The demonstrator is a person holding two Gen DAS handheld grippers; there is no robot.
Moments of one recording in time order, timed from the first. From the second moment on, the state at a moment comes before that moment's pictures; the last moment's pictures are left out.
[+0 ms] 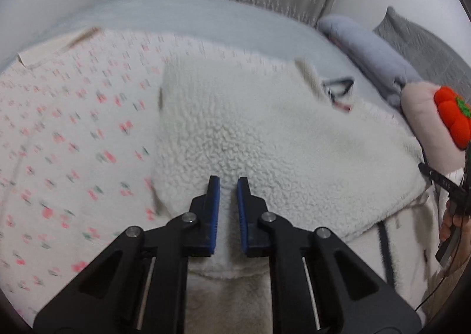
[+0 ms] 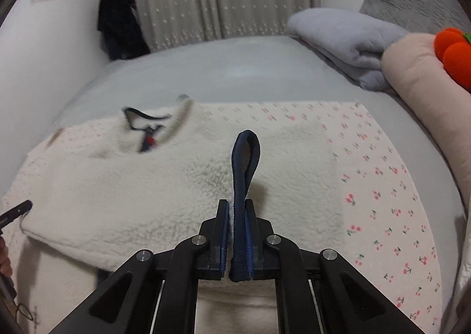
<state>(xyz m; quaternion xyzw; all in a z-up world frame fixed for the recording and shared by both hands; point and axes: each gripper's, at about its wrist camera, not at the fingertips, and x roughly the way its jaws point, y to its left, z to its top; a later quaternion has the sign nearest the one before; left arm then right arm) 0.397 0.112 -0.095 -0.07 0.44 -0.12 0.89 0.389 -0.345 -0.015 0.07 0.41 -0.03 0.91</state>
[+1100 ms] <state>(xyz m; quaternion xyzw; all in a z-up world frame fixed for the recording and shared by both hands) 0.125 0.219 -0.126 -0.26 0.53 -0.21 0.78 0.056 -0.416 -0.068 0.24 0.49 0.02 0.84</state>
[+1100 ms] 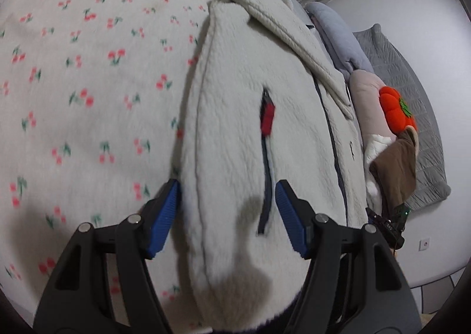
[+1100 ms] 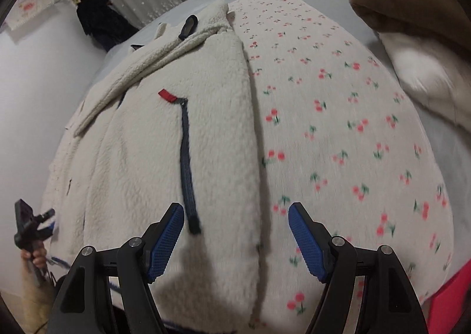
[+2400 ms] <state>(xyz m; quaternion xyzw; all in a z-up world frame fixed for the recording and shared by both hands) 0.038 0.197 -0.062 -0.20 0.46 -0.20 0.84 0.003 -0.375 -0.015 0.20 0.43 0.03 0.88</state>
